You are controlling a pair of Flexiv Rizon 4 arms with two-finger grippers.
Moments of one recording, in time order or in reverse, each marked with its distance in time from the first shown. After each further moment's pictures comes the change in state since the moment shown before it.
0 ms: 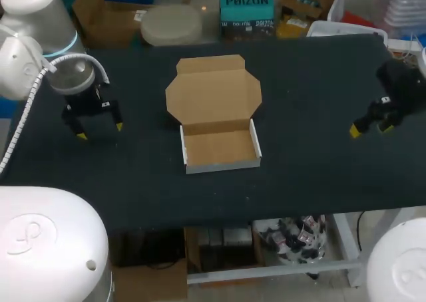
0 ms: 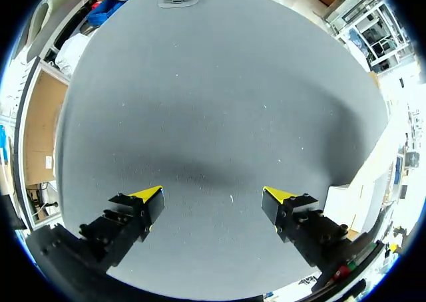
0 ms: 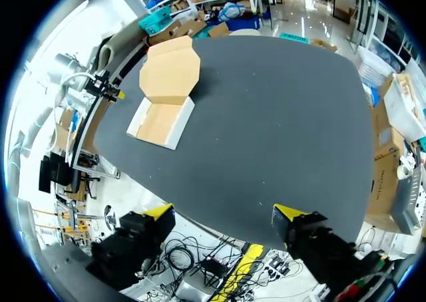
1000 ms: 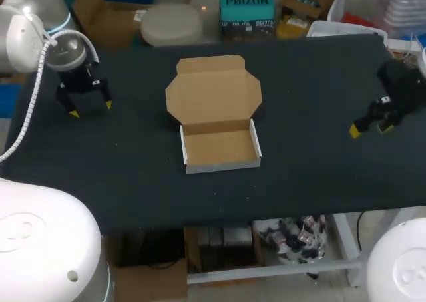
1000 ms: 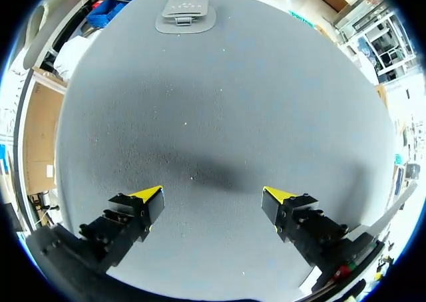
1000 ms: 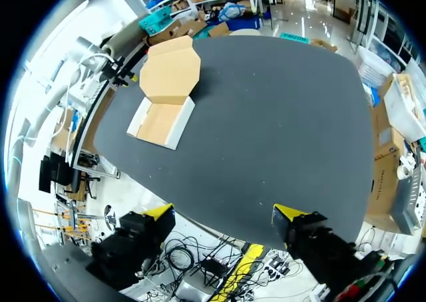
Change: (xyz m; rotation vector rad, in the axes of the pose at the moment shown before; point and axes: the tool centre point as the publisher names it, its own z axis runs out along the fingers) left arm -0.024 -0.114 0.030 -0.008 -0.016 -0.037; right arm 0.000 0.000 0.000 0.000 0.001 0.000
